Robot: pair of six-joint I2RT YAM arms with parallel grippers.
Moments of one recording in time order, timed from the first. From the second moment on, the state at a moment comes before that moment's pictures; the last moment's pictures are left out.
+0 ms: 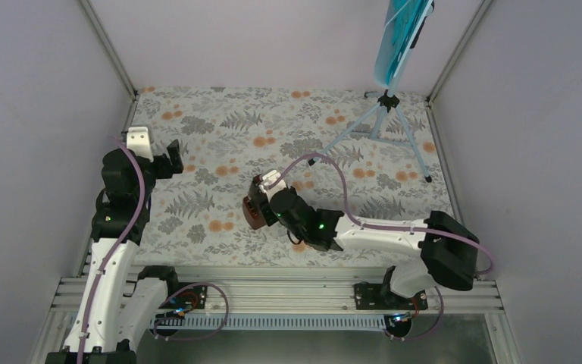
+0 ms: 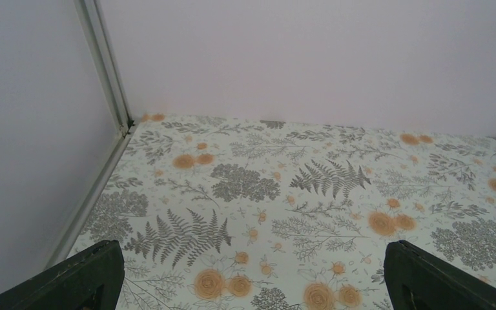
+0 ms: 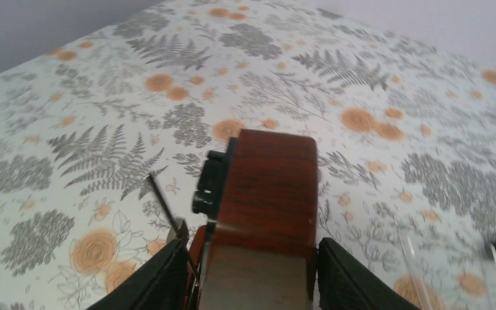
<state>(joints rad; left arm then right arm) -0.01 0.72 0.81 -0.38 -0.04 -0.09 1.18 1.47 0.85 0.11 0.52 0.27</state>
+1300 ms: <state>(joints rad) -0.01 0.72 0.80 -0.37 0.00 -0.09 1.19 1.51 0.74 0.12 0.53 0.48</state>
